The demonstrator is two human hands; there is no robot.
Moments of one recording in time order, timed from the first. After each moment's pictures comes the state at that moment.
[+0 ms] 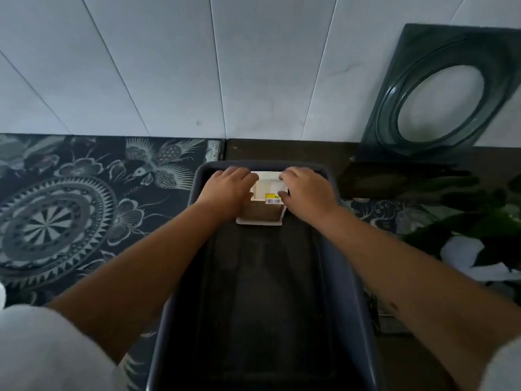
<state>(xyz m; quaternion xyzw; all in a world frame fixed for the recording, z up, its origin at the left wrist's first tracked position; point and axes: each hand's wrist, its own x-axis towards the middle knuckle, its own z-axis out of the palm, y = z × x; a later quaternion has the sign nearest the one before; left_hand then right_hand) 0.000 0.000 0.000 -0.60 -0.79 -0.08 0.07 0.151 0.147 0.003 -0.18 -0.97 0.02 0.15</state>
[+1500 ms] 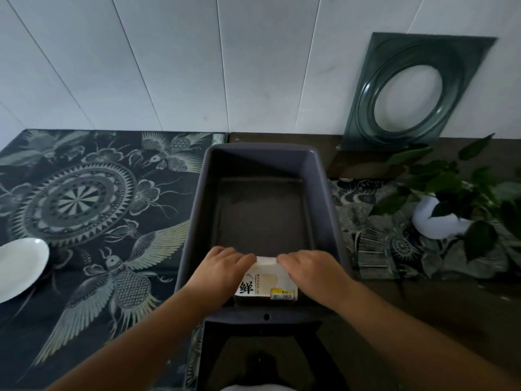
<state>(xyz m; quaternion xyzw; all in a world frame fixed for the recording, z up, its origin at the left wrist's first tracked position) 0.179 -0.206 -0.032 -0.68 -0.73 -0.12 0.03 0.353 -0.027 -0.019 0.00 -1.00 0.02 0.09</state>
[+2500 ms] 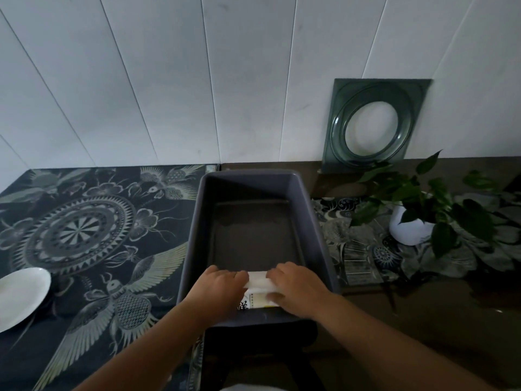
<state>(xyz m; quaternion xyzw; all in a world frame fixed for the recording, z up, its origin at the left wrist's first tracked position) 0.207 -0.224 0.004 -0.68 -0.73 -0.01 0.03 0.363 -0.066 -0.020 -0.12 -0.99 0.08 0.02</state>
